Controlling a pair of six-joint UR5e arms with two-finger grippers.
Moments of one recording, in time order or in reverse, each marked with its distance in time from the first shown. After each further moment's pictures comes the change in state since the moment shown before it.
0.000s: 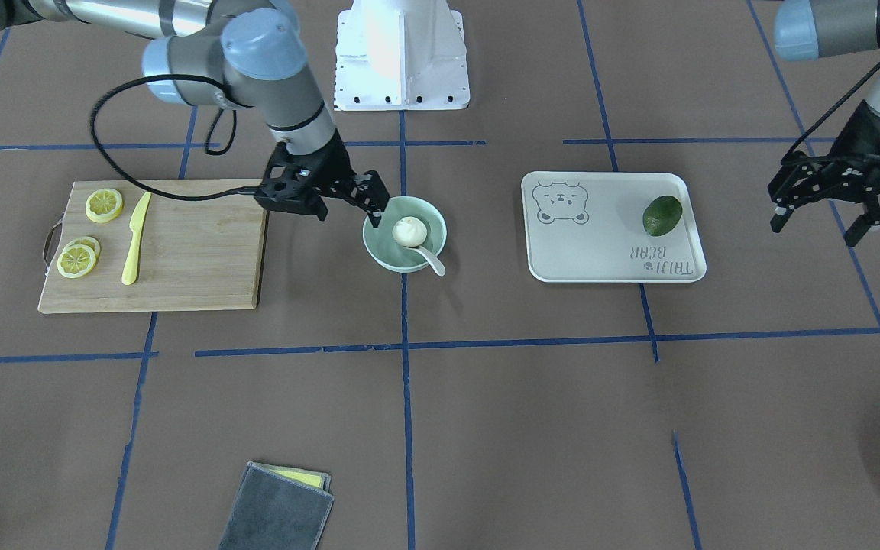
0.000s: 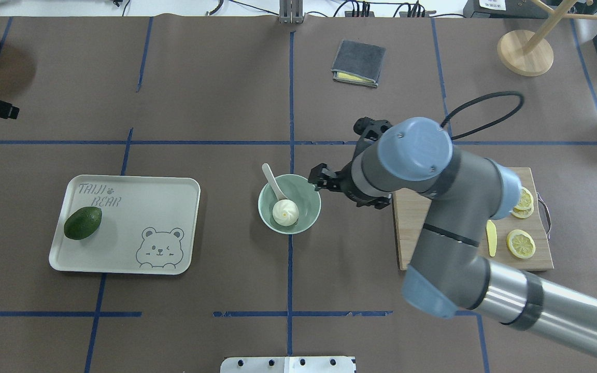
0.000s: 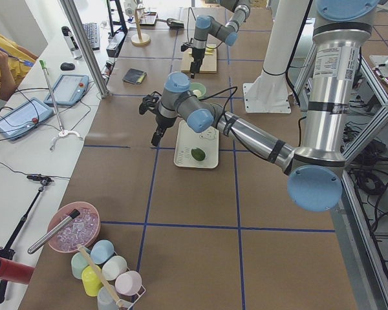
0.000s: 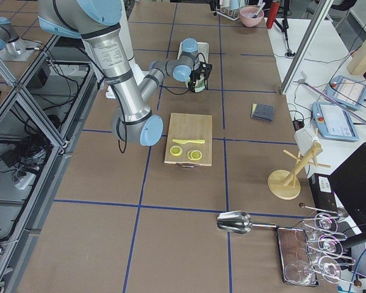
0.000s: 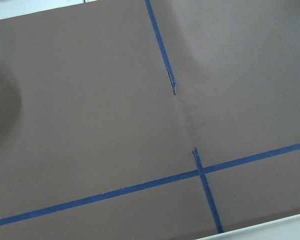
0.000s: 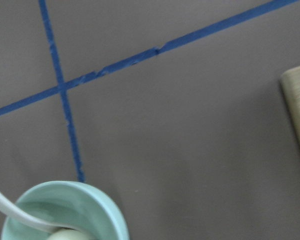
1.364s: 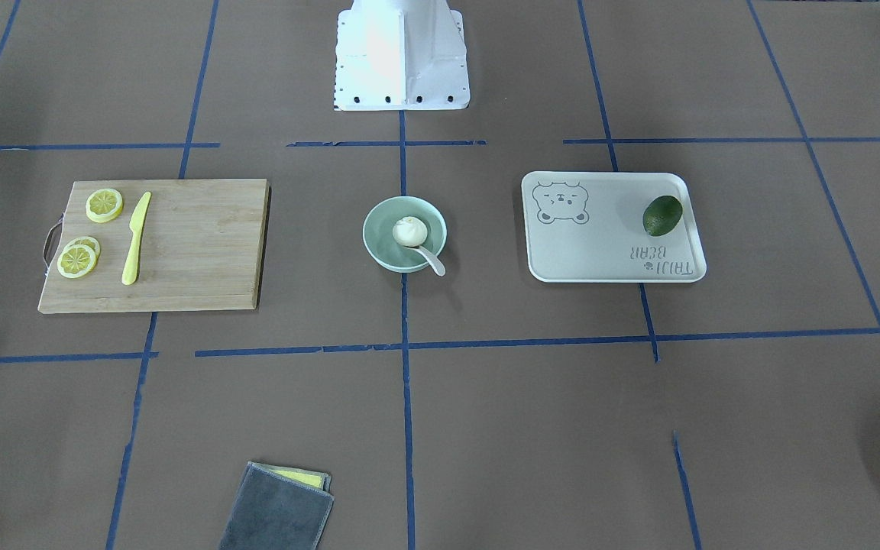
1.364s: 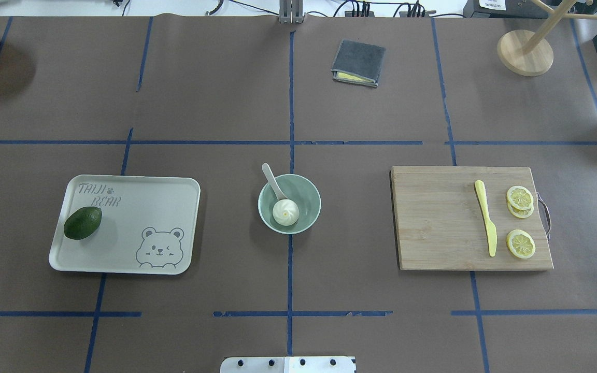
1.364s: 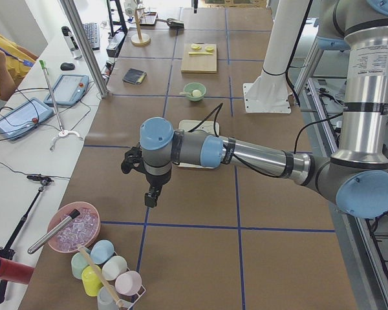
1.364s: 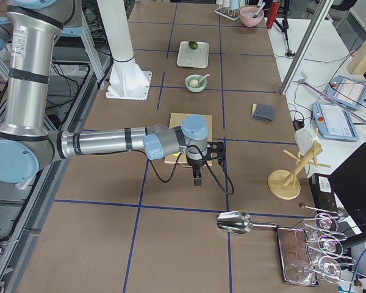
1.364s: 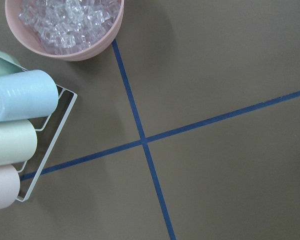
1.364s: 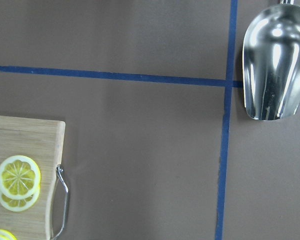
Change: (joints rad) left arm -0.407 0.070 0.135 0.387 -0.255 0.589; right arm 0.829 -0.640 0.001 -0.037 0.437 -1.274
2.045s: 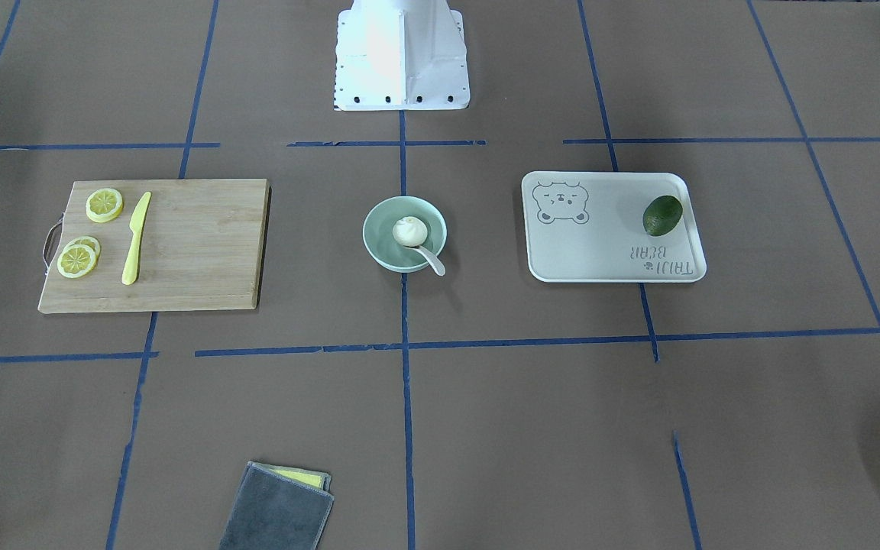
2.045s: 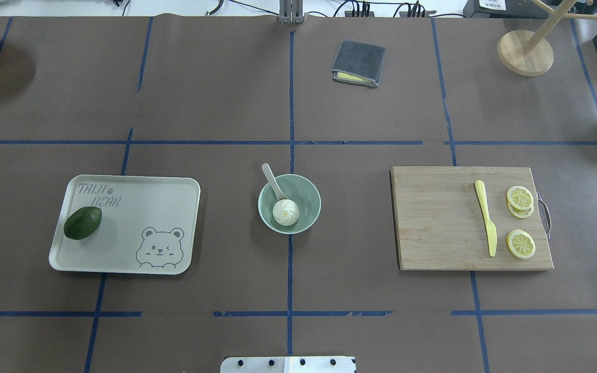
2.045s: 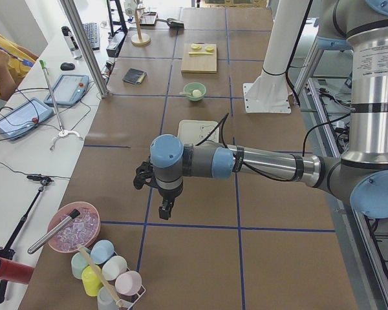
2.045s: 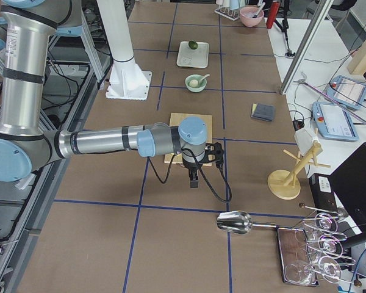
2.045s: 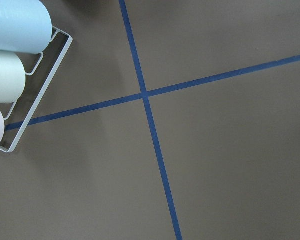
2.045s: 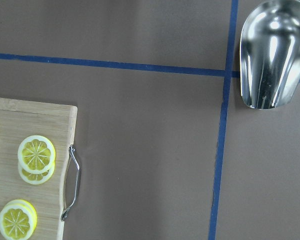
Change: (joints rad) left arm 0.006 0.055 0.017 0.003 -0.008 0.005; right arm 0.100 0.007 0.060 -0.192 0.081 -0.185
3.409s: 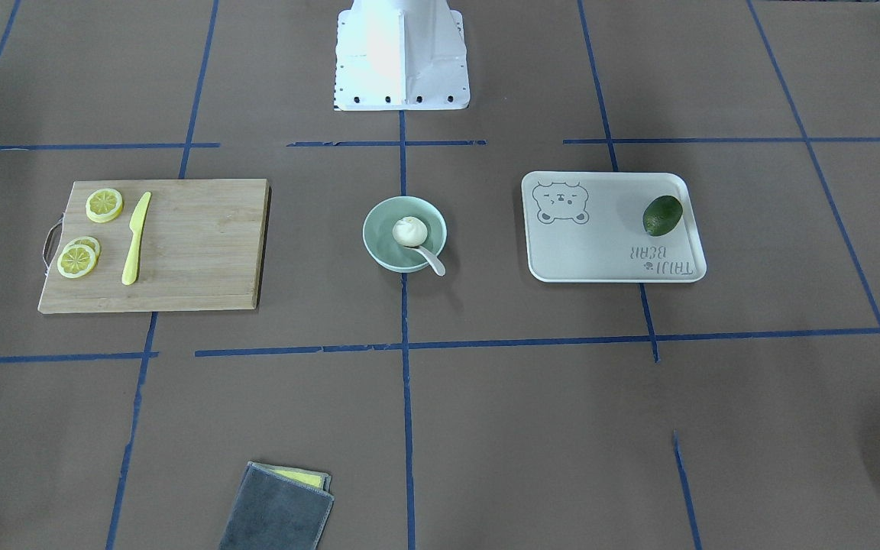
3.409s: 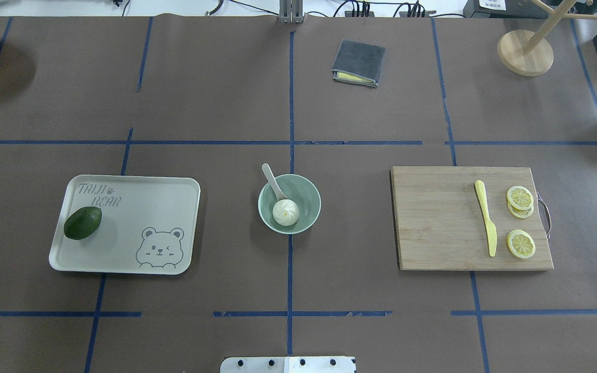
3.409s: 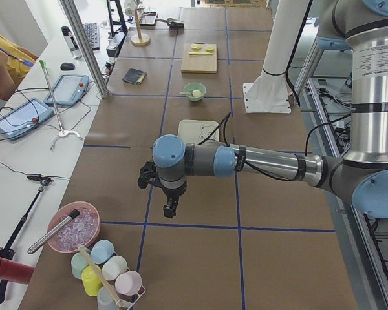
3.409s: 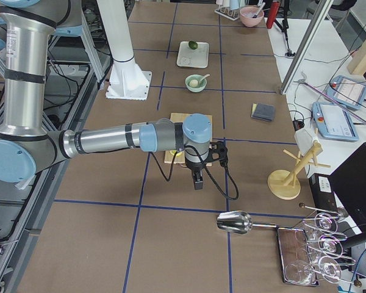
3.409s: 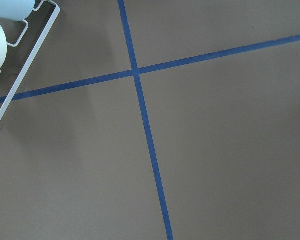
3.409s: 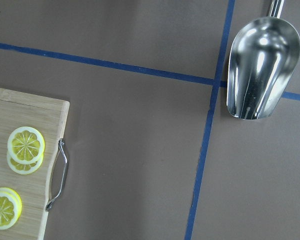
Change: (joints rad) left arm 0.017 0.012 -0.042 0.077 -0.013 0.000; right arm 0.029 0.040 -0.012 -0.079 -0.028 -0.131
